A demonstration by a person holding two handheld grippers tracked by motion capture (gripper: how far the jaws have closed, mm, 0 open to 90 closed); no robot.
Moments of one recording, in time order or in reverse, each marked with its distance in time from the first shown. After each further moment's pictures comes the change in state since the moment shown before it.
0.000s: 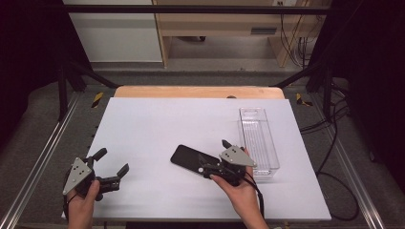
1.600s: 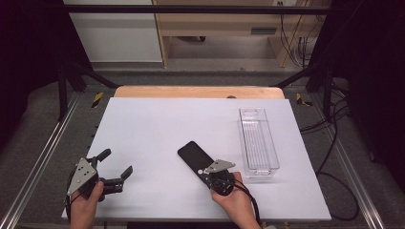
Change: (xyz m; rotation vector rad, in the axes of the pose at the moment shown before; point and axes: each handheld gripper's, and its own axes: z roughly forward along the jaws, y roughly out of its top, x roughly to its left) left arm -0.009 0.002 0.003 0.022 -0.028 0.029; right arm 0.014 -0.057 0.022 0.478 0.196 -0.055
